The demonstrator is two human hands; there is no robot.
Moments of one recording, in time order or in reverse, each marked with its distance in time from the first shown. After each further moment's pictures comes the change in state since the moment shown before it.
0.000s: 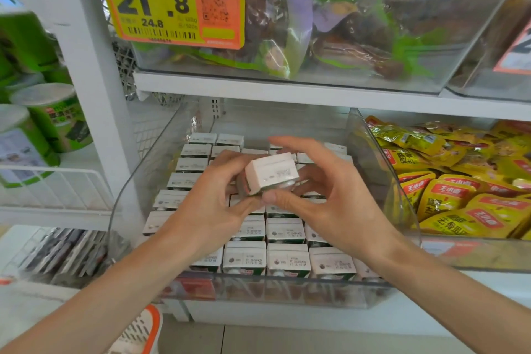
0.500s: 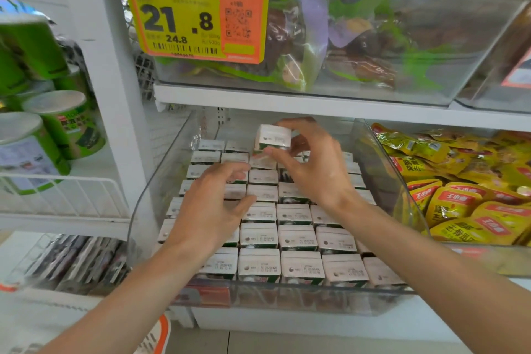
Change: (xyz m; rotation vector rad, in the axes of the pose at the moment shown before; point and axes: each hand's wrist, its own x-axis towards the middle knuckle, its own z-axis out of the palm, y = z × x) left_hand 0.003 -0.019 -0.010 0.308 0.175 -0.157; right_hand 0.069 0.028 0.019 -0.327 0.213 -0.023
